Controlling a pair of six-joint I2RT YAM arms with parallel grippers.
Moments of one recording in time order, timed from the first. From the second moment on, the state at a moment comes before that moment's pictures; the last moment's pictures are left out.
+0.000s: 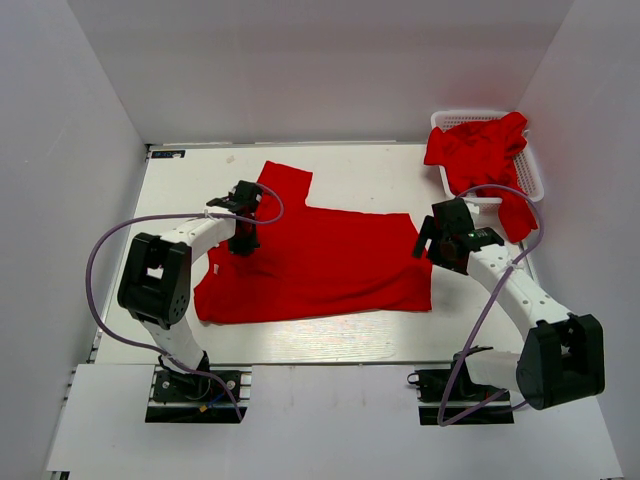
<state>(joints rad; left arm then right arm) -0.33 1.74 1.15 -0.63 -0.25 -0.42 0.28 1.23 0.87 -0.66 0.26 0.53</state>
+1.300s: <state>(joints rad) -0.33 1.78 1.07 -0.19 0.19 0.12 0.28 1.25 0.87 -0.66 0.26 0.52</state>
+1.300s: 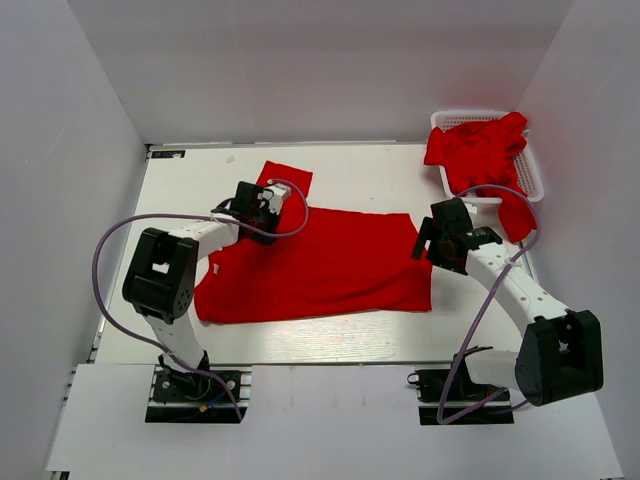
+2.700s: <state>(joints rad) -0.34 1.33 0.72 -0.34 -0.13 -0.53 0.39 1.40 0.70 -0.28 -0.35 0.38</state>
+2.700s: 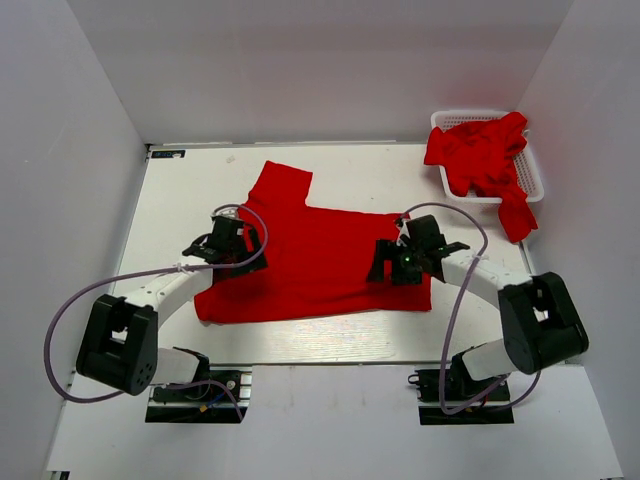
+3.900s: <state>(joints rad) -0.32 1.32 0.66 -0.73 -0.35 -1.06 0.30 1.15 0.47 -0.27 -0.25 0.50</state>
